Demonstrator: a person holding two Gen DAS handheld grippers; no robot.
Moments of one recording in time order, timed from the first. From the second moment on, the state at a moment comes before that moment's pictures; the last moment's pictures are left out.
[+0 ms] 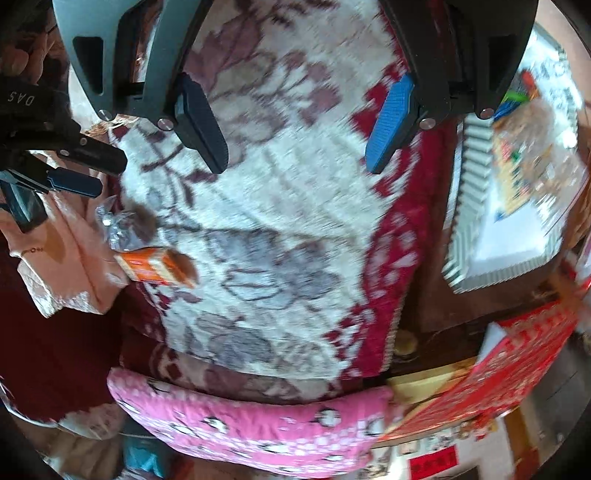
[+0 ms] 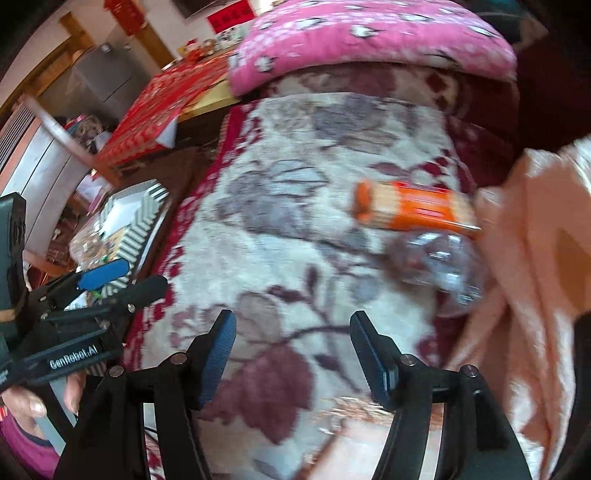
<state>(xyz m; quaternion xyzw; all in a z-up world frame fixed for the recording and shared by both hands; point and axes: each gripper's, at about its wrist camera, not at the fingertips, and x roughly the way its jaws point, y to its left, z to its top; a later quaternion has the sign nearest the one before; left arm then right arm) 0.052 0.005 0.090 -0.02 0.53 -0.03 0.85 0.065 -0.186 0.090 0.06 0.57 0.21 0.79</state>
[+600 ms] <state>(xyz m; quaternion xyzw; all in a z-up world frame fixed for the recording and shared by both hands) 0.118 -0.053 0.068 -0.03 0.56 -0.10 0.83 0.118 -0.242 0.061 0.02 0.57 0.15 0.81</state>
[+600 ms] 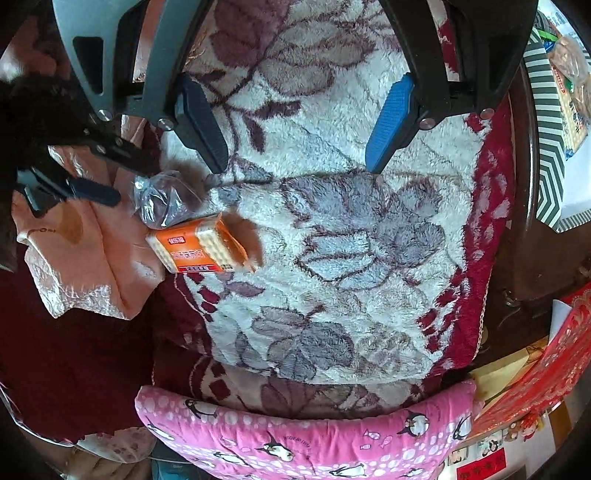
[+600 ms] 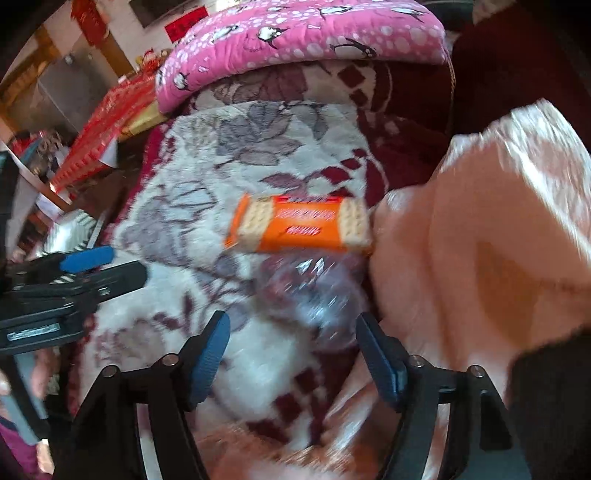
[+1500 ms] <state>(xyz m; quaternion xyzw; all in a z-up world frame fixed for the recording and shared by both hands) 0.195 -0.164 0.037 0.21 0.53 -0.31 0.76 0.080 -0.250 0.018 0.07 0.63 0.17 0.76</state>
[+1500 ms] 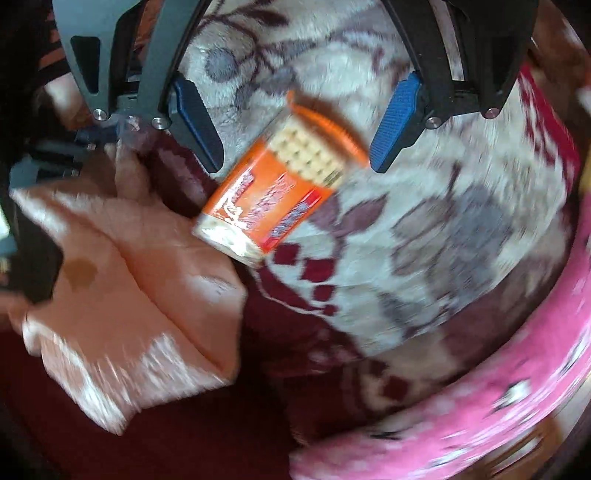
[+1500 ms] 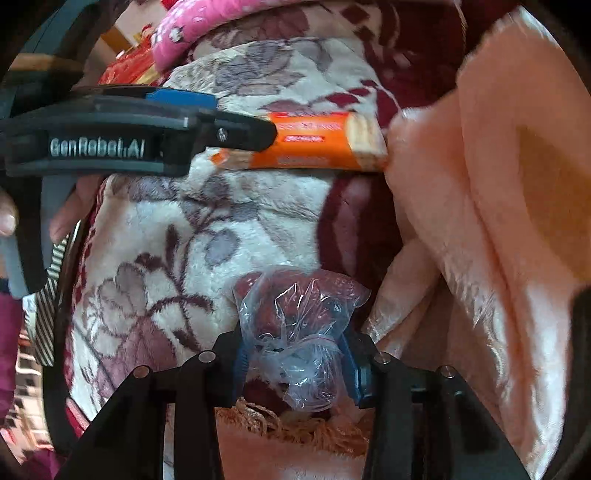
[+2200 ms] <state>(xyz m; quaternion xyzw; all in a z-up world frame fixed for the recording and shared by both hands) 0.189 -0.158 0.022 0.18 0.54 -0.28 0.77 0.081 -0.251 0.020 0.07 0.61 0.18 0.77</state>
